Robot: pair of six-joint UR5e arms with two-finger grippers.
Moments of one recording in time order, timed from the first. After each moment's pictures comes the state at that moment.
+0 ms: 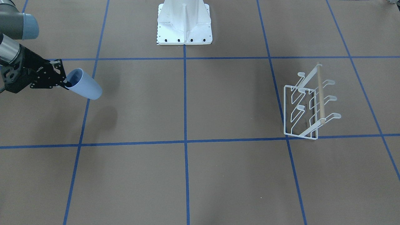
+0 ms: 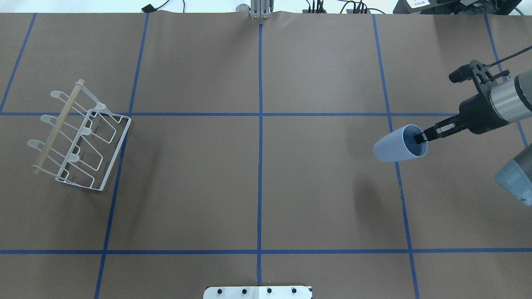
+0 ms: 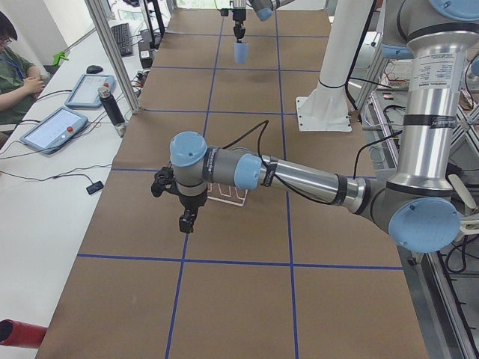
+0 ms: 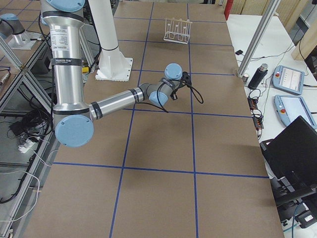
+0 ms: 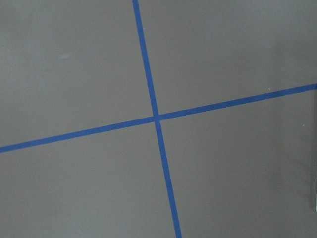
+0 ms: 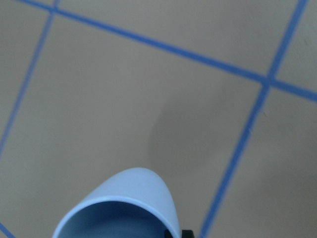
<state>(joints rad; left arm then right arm) -1.50 -1.62 -1.77 -1.58 -2.33 -0.01 0.98 -1.49 1.86 -0.88 2.41 0.76</state>
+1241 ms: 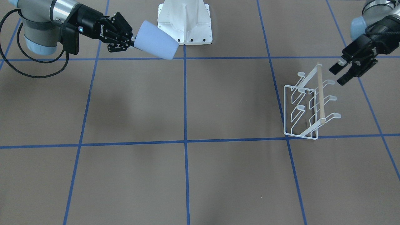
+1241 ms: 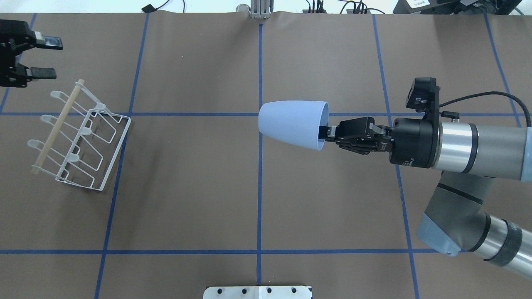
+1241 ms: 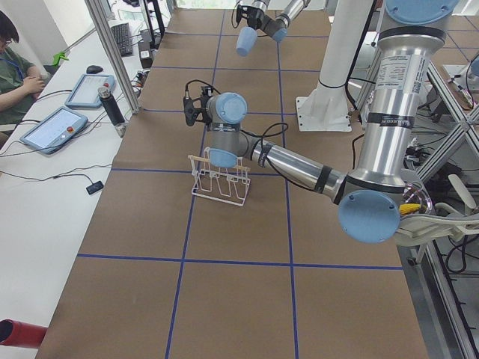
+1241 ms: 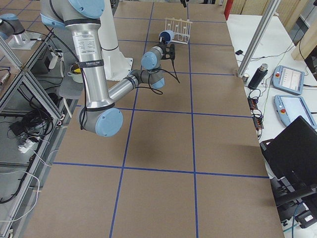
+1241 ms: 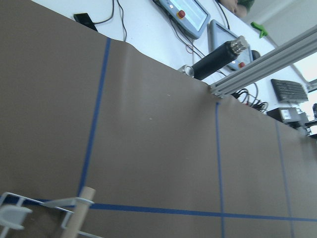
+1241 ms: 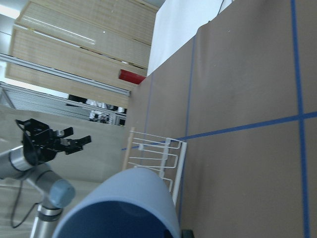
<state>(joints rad) -1.15 -1.73 -1.79 -2.94 -2.33 -1.89 0.60 -1.35 1.86 0.04 1.86 1.80</state>
